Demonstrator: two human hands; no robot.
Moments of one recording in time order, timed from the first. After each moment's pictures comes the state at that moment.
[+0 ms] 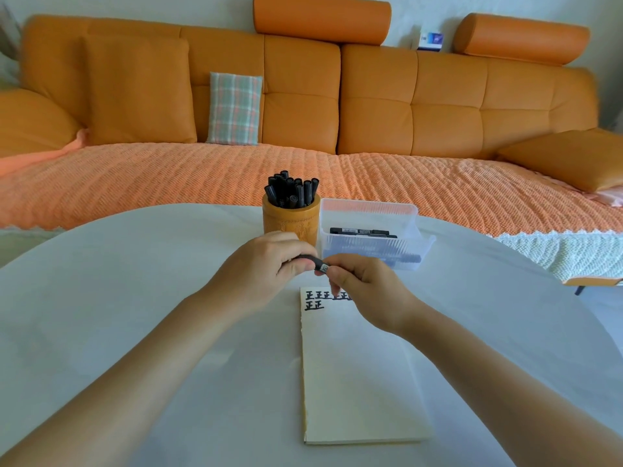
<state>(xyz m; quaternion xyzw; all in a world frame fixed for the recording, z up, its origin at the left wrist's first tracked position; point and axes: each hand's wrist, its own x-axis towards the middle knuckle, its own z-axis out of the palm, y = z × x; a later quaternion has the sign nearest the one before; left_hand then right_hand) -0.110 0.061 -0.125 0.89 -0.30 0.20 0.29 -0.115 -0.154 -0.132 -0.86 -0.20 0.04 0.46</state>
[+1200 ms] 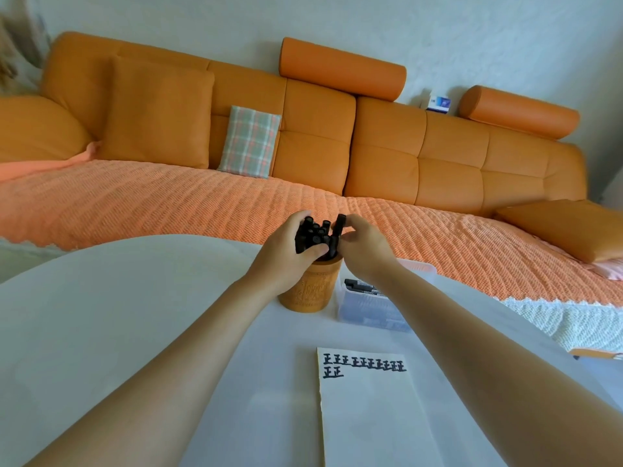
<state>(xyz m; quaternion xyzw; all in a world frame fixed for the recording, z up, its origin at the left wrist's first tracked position) -0.009 0.071 -0.111 0.83 -0.11 0.18 0.51 0.016 -0.089 -0.071 -0.91 -0.10 -0.07 0.39</state>
